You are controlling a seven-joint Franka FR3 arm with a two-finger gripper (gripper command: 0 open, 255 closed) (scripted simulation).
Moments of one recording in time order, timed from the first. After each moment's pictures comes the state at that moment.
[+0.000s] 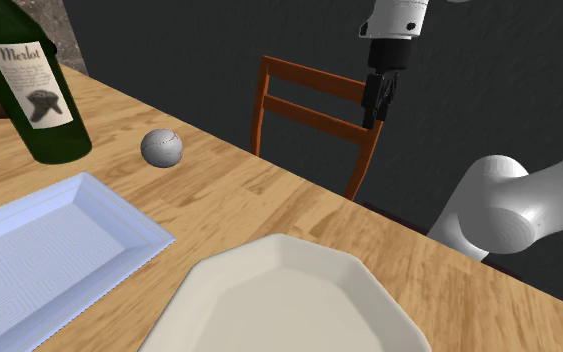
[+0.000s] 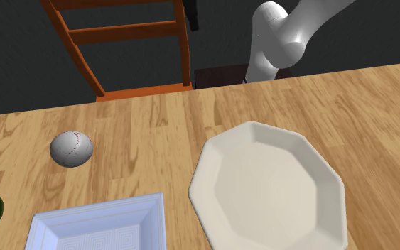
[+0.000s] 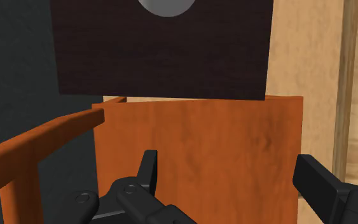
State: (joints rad) arm 0.01 -0.80 -0.04 -2.42 0.09 1.46 -0.03
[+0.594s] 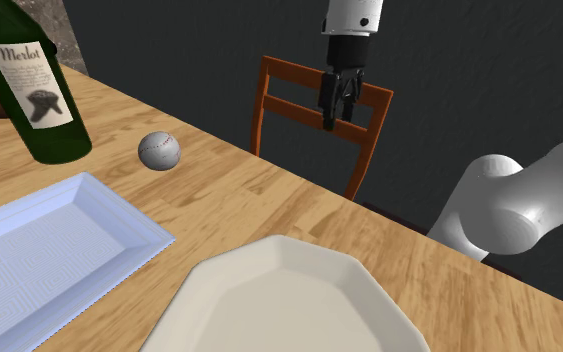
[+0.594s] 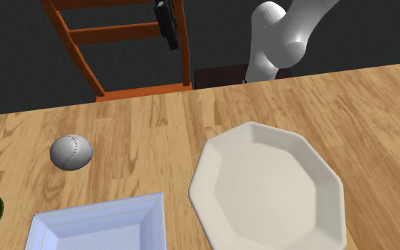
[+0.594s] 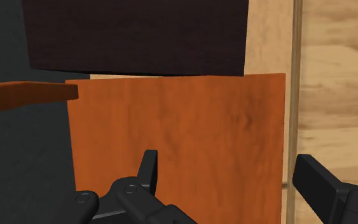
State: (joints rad) arm 0.06 -0.61 0.08 -2.30 0.17 1.54 0.10
